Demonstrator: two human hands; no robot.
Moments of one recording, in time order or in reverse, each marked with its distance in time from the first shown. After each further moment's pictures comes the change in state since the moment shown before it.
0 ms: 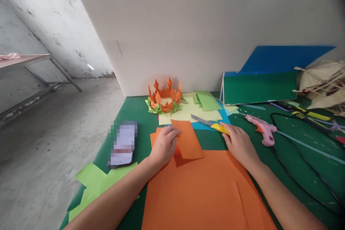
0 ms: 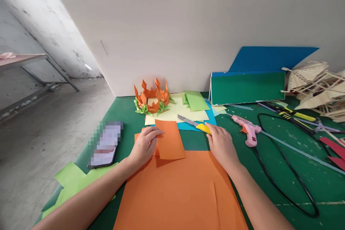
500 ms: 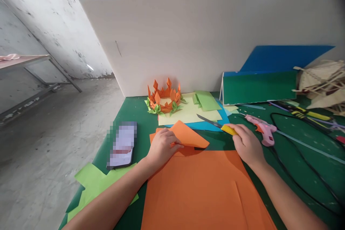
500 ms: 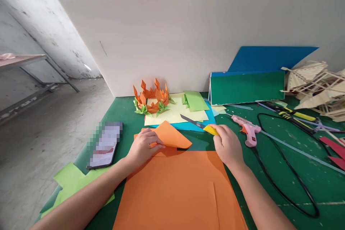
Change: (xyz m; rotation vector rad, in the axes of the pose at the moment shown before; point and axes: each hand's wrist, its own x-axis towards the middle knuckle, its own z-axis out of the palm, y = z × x) left_hand 0.001 -0.006 -0.003 0.060 -0.214 -0.109; right_hand -0.002 0.007 -0.016 0.235 0.118 0.120
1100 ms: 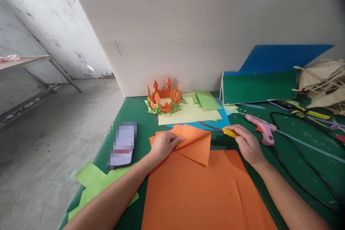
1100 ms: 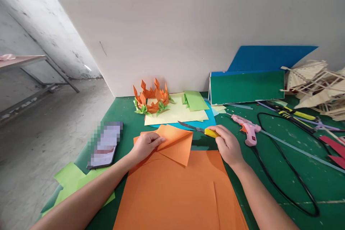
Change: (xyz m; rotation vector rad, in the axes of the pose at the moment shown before) left_hand 0.007 -0.006 0.009 -0.277 -0.121 -0.343; right_hand -0.003 0.003 -0.001 0.329 -0.031 -0.006
